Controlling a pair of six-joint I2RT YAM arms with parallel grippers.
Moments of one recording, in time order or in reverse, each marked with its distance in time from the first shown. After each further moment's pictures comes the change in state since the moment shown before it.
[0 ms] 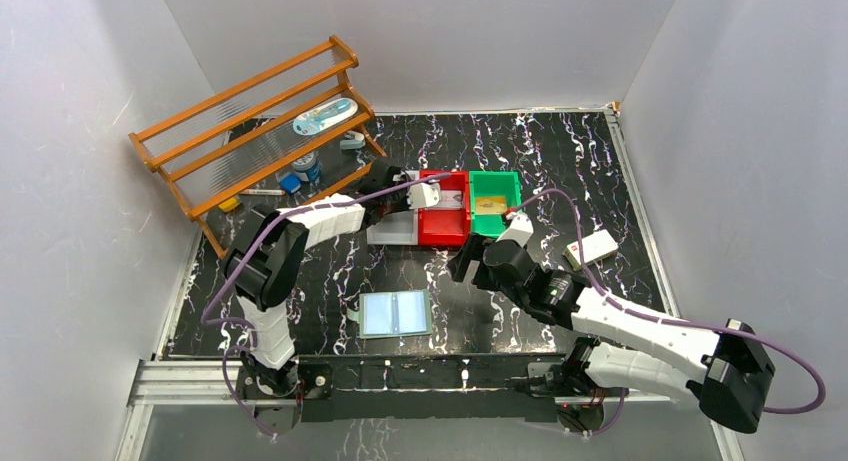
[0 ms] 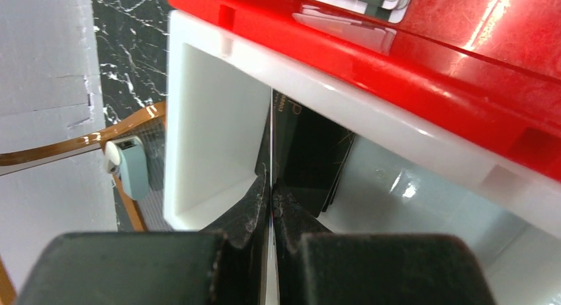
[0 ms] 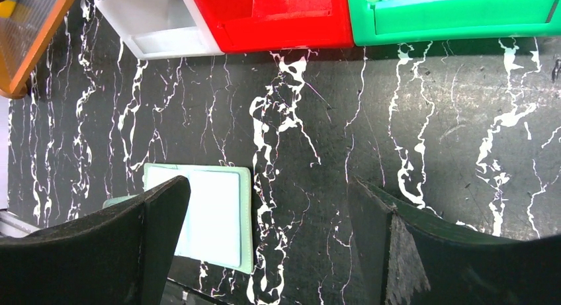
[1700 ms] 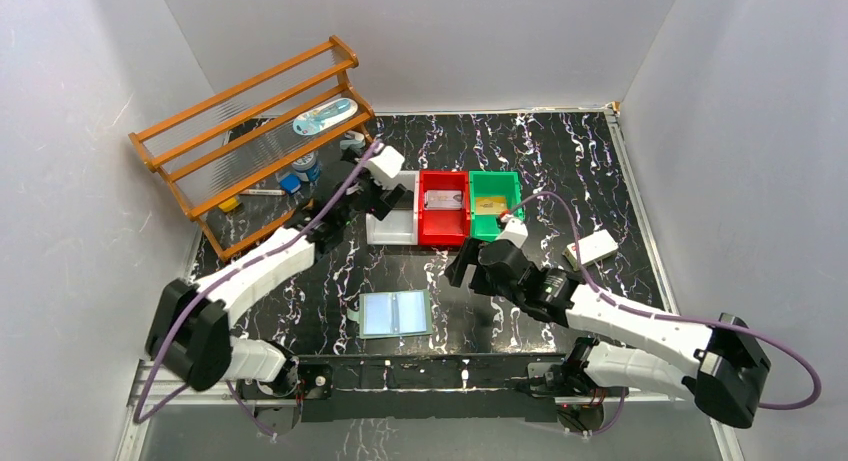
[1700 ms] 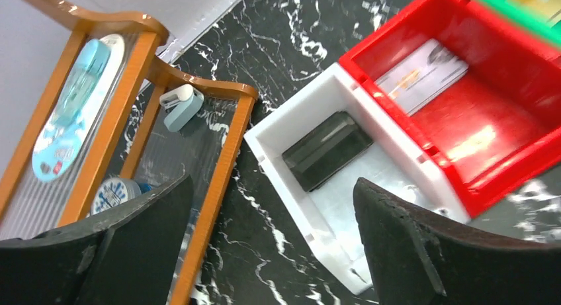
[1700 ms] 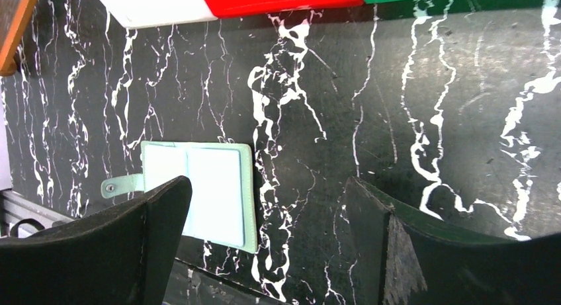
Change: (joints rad) left arm 0.006 -0.455 -0.237 0.143 -0.037 -0.511; right arm -0.002 0.022 0.003 -0.042 -0.064 0.051
